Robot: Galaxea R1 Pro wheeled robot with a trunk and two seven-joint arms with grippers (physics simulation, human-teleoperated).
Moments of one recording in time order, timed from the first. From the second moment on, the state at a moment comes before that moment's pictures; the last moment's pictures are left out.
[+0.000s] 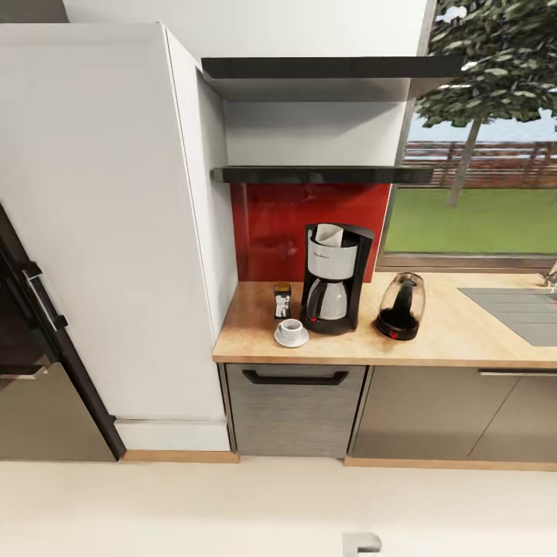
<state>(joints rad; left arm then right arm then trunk) 0.02 0.17 0.80 -0.12 -0.70 -0.22 0.09 -0.41 0.04 1.01 -0.40 -1.02 0.20 -0.49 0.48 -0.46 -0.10</state>
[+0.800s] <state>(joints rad) 0.02 0.15 0.80 -0.12 -0.71 -0.22 0.09 -0.27 -0.01 1.03 -0.03 -1.01 0.12 0.10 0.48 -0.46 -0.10</state>
